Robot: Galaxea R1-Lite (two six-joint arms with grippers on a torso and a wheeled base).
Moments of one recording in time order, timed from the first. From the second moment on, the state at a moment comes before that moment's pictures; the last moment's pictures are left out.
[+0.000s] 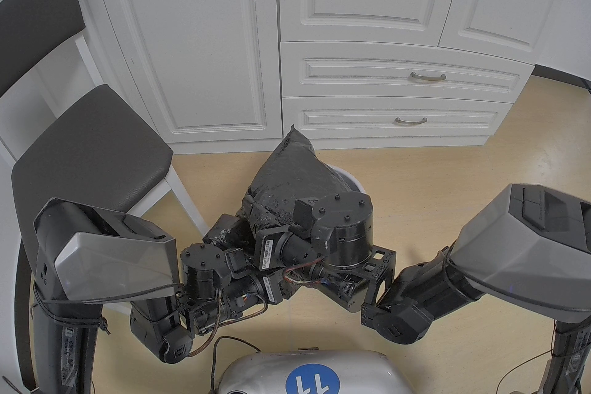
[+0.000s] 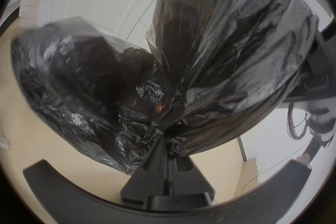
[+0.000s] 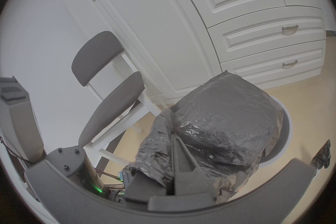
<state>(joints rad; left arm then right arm) -0.58 2.37 -0.55 -1.53 -0.19 -0.53 0.89 2.22 -1.08 -1.01 -0.20 0.36</state>
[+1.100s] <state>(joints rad) -0.59 2.37 -0.54 -1.53 -0.19 -0.53 0.85 2.16 -1.04 -0.99 -0.20 0.32</state>
